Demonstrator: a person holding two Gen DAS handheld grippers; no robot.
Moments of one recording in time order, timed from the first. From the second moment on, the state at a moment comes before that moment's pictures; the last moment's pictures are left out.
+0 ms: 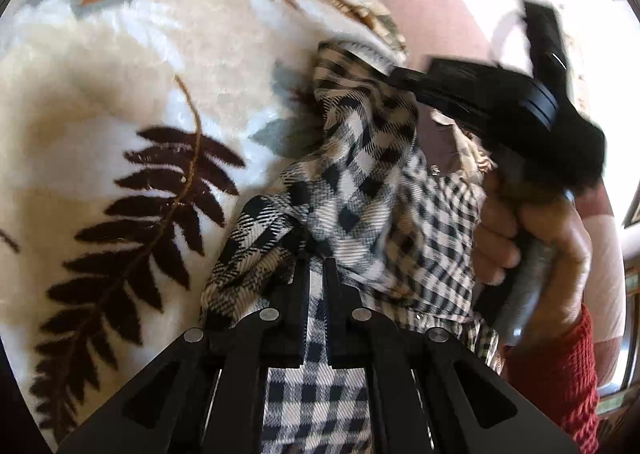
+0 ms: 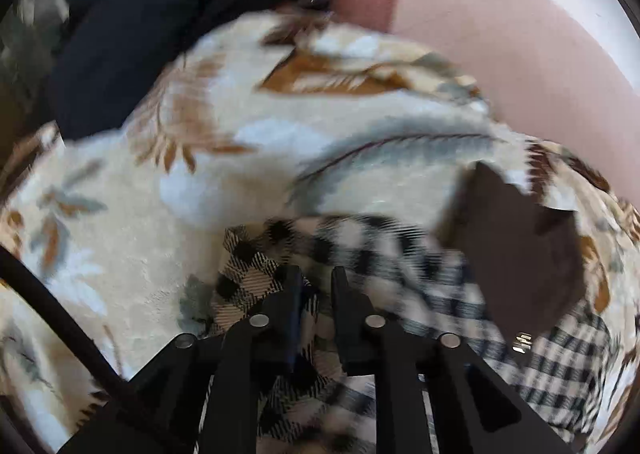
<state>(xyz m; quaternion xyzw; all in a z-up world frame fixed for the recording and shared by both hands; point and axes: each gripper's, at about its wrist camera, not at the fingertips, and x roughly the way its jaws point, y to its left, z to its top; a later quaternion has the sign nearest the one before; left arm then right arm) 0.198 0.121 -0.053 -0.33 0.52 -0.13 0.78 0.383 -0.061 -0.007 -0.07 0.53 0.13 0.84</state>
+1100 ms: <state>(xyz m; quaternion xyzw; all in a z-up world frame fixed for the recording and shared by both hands) 0.190 0.106 -0.032 -0.23 0.49 -0.12 0.83 0.208 -0.350 -0.022 0.13 0.47 -0.14 0.86</state>
